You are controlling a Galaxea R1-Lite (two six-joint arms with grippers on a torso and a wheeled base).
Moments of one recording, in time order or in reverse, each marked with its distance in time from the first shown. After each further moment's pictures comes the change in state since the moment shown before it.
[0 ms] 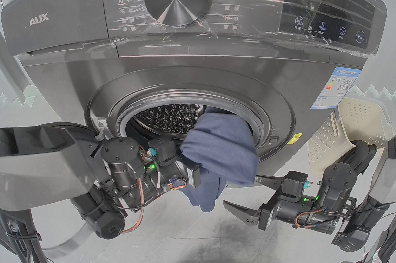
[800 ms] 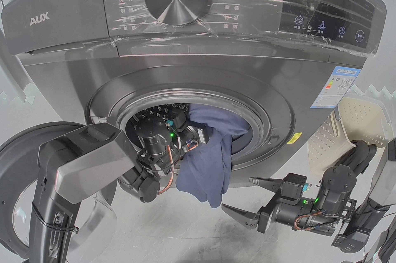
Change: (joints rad) left arm 0.105 0.353 -0.588 0.052 0.109 -0.041; right arm 0.018 -0.001 0.006 -0.001 -0.001 0.002
